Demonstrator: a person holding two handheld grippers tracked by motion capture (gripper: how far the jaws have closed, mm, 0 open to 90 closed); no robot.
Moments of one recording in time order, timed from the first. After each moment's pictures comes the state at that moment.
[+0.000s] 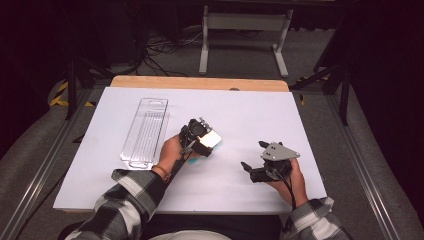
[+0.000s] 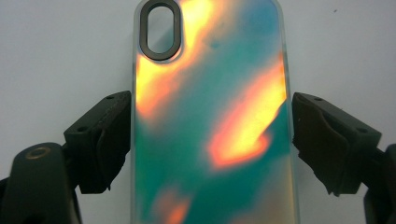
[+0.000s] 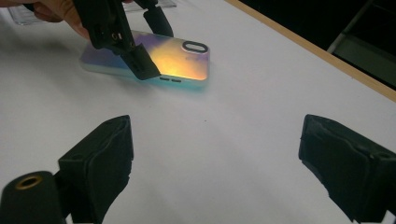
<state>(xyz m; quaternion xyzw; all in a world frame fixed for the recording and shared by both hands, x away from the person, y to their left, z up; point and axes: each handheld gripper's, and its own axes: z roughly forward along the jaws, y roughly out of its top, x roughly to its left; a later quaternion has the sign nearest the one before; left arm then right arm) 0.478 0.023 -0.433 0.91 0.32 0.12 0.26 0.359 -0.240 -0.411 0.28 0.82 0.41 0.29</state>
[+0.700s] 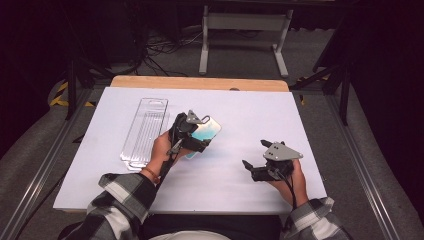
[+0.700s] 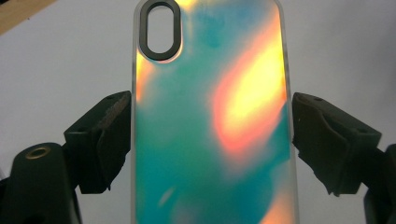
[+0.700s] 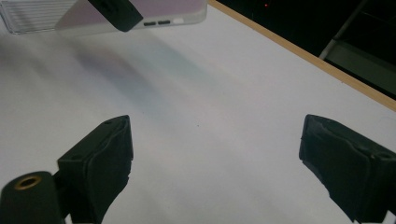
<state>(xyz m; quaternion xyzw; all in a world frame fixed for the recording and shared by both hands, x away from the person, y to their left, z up) 0.455 0.056 -0.392 0.87 0.29 0.15 0.37 0.358 -0.244 -0.411 0.28 0.81 0.42 0.30</state>
